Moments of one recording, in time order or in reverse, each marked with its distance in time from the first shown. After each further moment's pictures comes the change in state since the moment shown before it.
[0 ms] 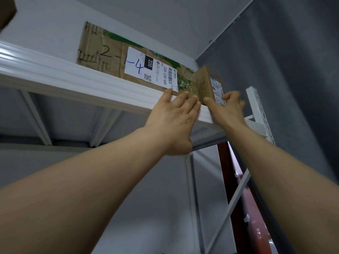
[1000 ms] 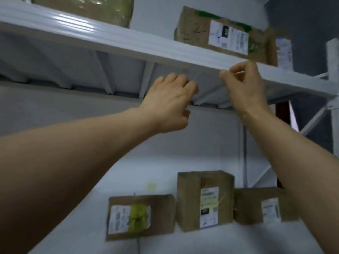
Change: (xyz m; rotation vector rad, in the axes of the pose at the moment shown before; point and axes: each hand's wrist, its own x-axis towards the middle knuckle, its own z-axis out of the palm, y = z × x) left_hand -0.201 -0.082 -0.109 -0.245 -0.202 -0.176; right_hand -0.201 -0.122 -0.007 0.277 -0.236 -0.159
